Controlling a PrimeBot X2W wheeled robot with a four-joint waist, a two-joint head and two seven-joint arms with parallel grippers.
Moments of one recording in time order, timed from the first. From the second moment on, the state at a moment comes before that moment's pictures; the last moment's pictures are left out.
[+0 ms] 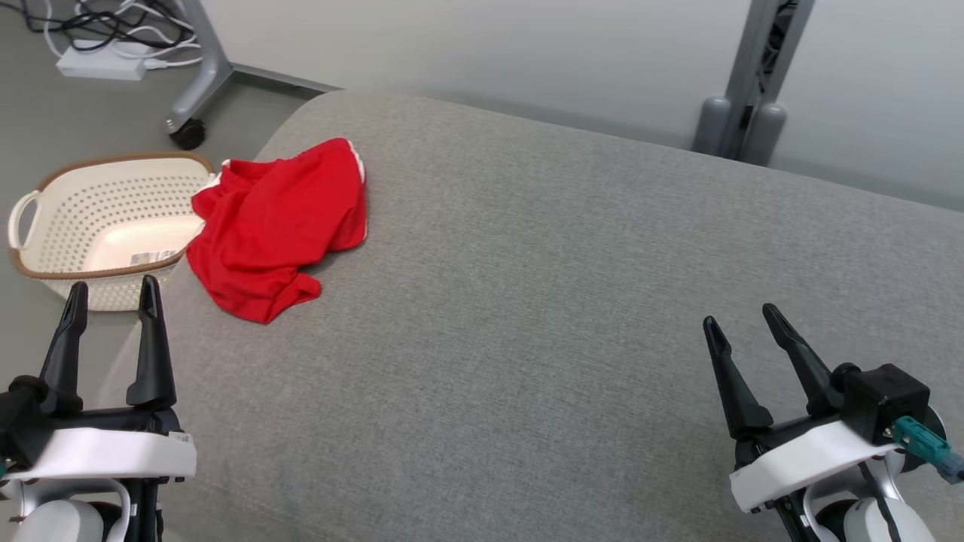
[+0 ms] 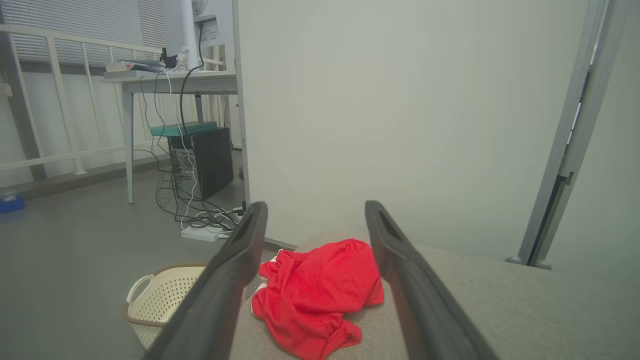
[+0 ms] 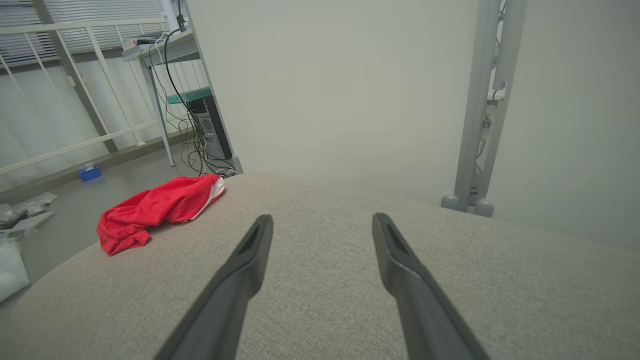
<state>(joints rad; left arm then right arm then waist) -0.08 0.37 -0.10 0.02 -0.52 0.14 -0.26 -0.08 -0.07 0.11 0.03 0.21 0.13 -0.05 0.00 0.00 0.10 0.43</state>
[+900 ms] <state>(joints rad) -0.25 0.35 -0.03 0.06 -0.45 0.08 -0.25 -0.10 -0.07 0.11 0.04 0.22 0.13 -0.06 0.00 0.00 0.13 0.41</state>
